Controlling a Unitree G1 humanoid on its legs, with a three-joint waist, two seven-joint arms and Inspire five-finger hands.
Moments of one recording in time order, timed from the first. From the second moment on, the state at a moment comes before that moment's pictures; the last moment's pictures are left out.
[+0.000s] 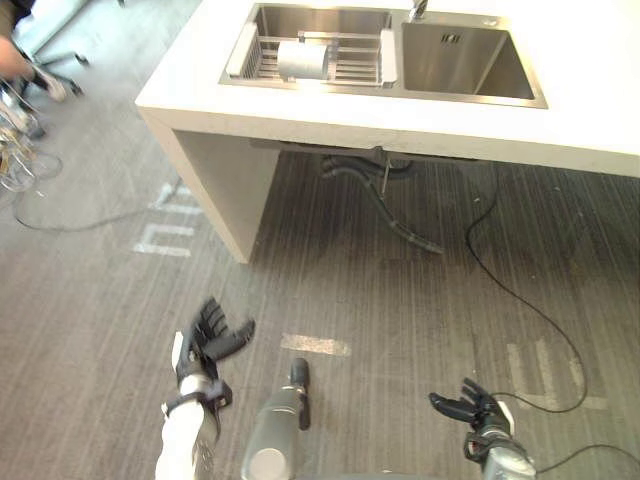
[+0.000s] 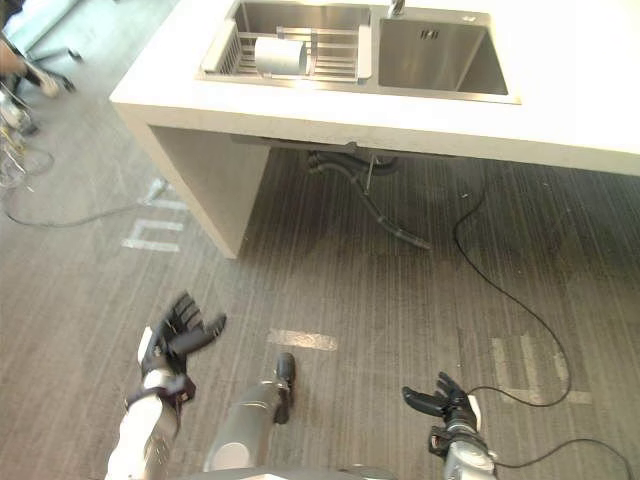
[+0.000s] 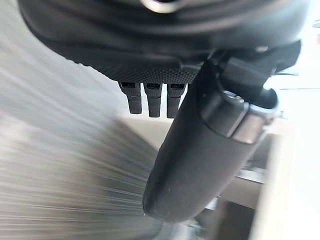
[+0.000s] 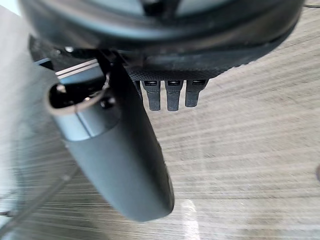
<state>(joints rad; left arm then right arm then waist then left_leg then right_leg) 0.16 0.09 0.14 0.06 -0.35 -0.12 0.09 0.09 -0.19 -0.25 0.88 0.19 -0.06 -0.04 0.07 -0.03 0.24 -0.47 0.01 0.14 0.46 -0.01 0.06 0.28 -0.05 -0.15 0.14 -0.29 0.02</state>
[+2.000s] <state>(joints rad) -0.01 0.41 -0.03 -0.10 0.40 -0.15 0.07 0.22 -0.15 -0.17 0.88 0.10 -0.08 0.04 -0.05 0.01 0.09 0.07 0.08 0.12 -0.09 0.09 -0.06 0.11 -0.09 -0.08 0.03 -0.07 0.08</state>
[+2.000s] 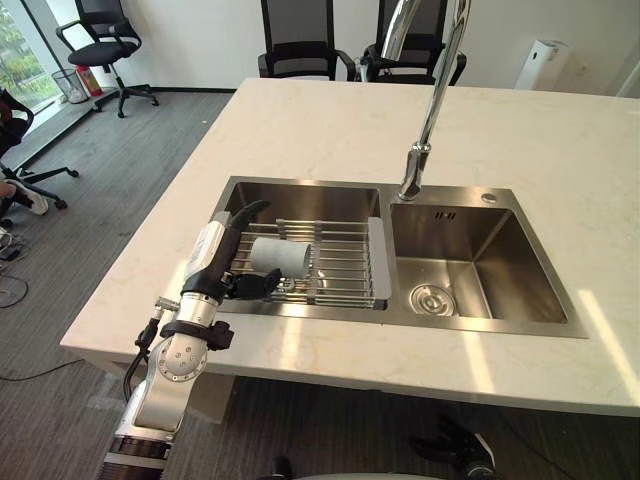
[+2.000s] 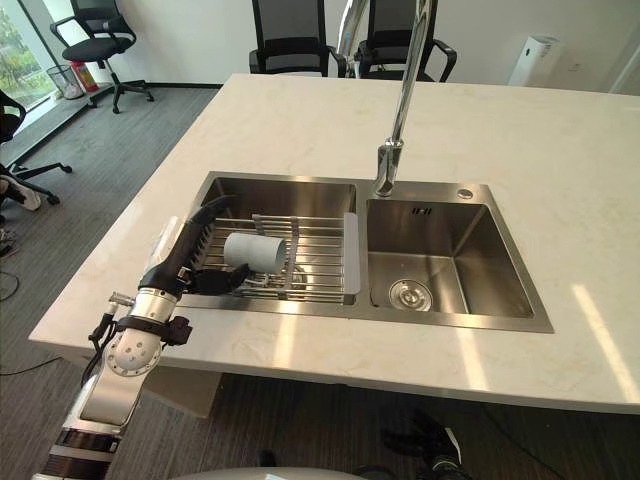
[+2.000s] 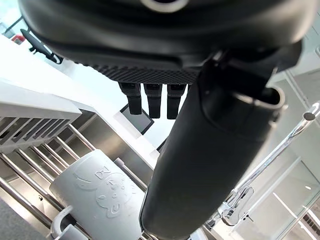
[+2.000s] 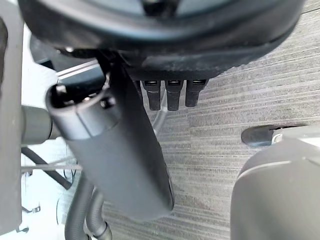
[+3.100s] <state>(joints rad) -0.23 0.60 -0.22 0.16 0.61 -0.15 0.02 0.24 -0.16 -0.17 0.83 0.10 -0.08 0.06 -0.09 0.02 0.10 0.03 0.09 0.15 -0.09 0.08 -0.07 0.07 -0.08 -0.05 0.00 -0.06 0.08</state>
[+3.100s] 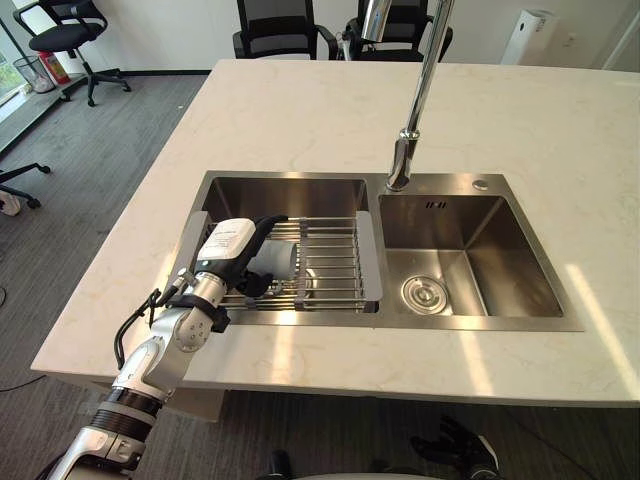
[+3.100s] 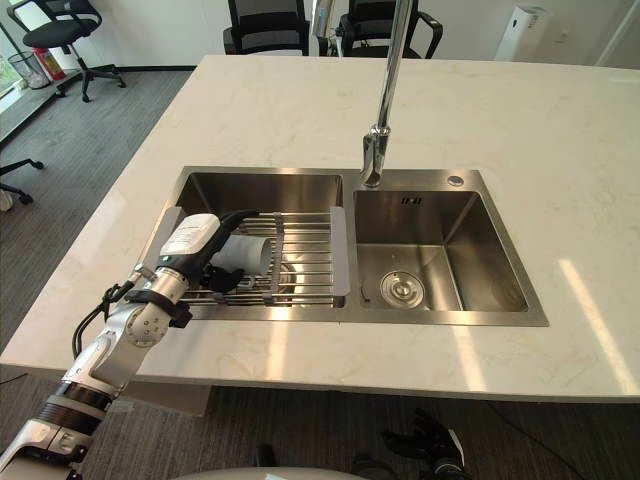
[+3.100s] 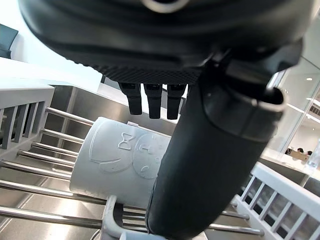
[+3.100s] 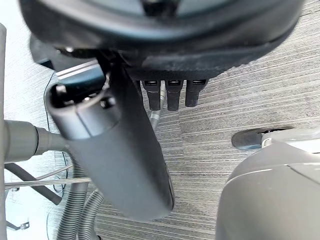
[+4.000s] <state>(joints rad) -0.32 0.65 -0.22 0.27 0.44 -0.13 -0.03 0.24 -0.18 -0.17 0.81 0.10 -0.08 0.07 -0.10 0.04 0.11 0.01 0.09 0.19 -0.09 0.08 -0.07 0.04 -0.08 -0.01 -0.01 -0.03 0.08</state>
